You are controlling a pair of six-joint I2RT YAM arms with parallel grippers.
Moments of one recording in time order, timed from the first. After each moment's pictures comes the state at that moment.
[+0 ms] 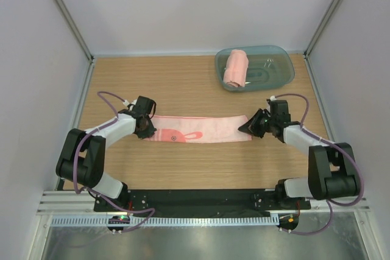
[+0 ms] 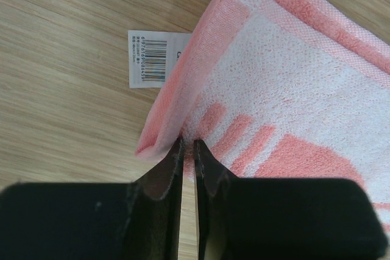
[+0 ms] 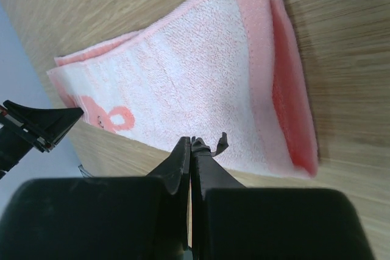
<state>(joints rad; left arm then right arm) -0.33 1.52 0.80 -0.47 -0.21 -0.73 0.07 1.32 0.56 -0.09 -0.47 0.78</state>
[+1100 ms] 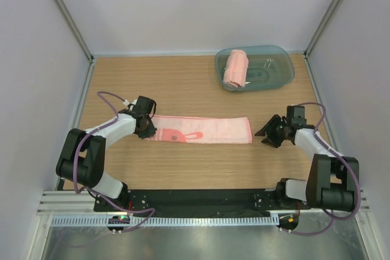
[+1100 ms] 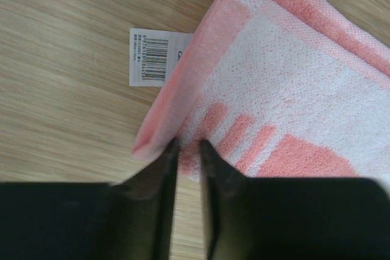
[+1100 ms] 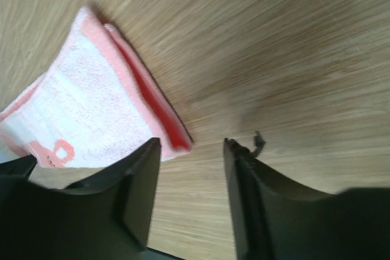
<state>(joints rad) -0.33 1.52 0.80 -0.46 -0.21 -0.73 -0.13 1.28 0.55 -0.35 -0.35 0.66</state>
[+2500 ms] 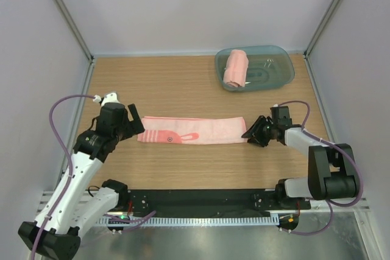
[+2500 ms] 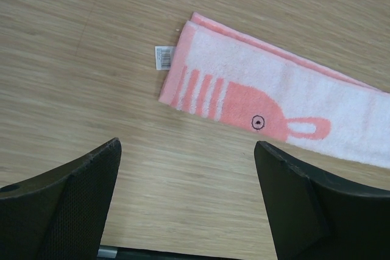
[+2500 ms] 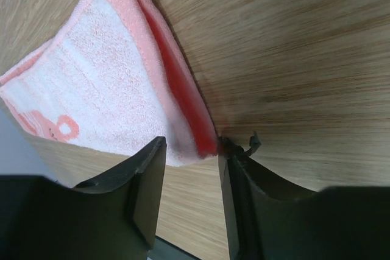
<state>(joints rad) -0.32 0.80 0.88 -0.84 -0.28 -0.55 0.06 1.34 0.52 -0.20 -0.40 0.74</state>
